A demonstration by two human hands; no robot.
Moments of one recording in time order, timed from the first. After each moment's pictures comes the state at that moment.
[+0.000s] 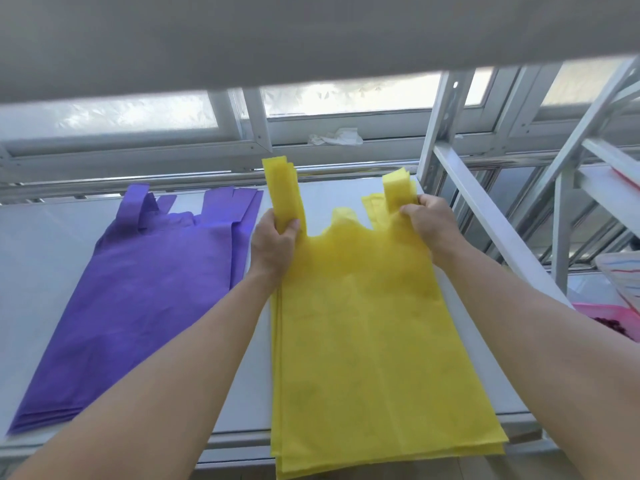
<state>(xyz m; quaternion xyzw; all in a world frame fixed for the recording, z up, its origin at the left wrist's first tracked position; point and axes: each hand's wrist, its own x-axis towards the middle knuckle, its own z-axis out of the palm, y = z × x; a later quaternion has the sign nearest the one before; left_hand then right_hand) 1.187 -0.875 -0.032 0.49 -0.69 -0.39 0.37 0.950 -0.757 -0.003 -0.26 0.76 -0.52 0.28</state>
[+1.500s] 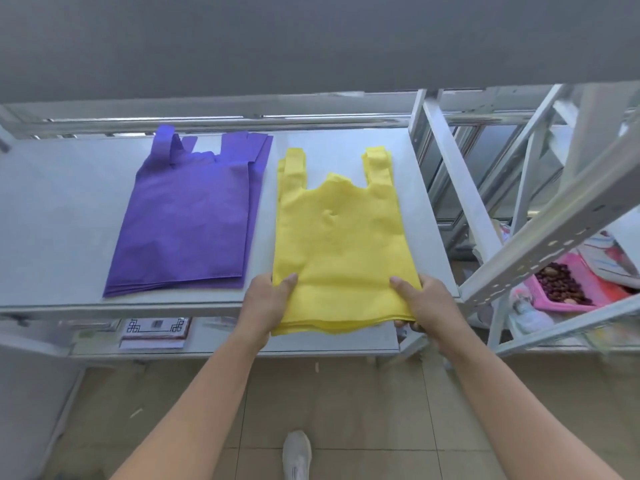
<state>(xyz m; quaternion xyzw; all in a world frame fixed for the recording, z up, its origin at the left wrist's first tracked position) 1.309 -0.662 -0.020 0.63 -0.57 -0.49 0.17 1.080 -0.526 -0.006 -0.20 0.80 -0.38 0.43</state>
